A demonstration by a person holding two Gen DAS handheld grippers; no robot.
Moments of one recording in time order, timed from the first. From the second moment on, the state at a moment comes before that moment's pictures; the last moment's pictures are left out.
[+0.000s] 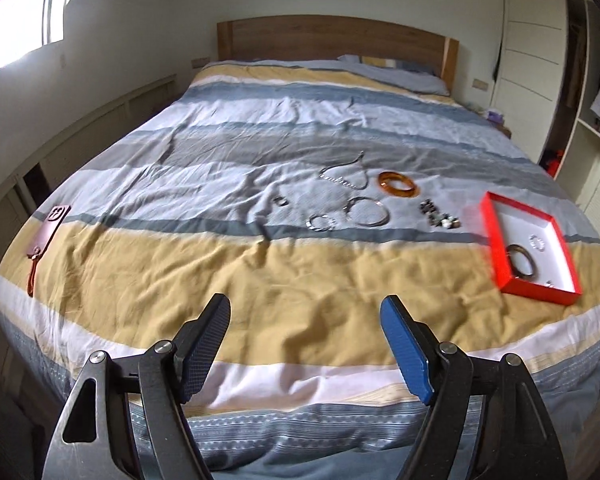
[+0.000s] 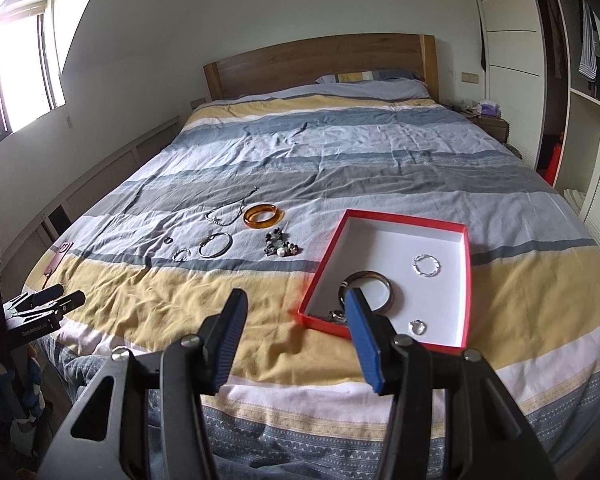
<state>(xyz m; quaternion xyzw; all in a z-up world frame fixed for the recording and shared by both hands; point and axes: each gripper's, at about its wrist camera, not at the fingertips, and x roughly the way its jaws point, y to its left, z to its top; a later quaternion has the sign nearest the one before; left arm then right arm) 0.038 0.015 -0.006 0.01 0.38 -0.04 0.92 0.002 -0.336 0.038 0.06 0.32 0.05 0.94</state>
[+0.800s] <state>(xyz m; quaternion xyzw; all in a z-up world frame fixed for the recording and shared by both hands) 0.145 0.030 -0.075 0.01 0.44 -0.04 0.90 0.127 -0.283 -0.023 0.03 0.39 0.08 0.92</state>
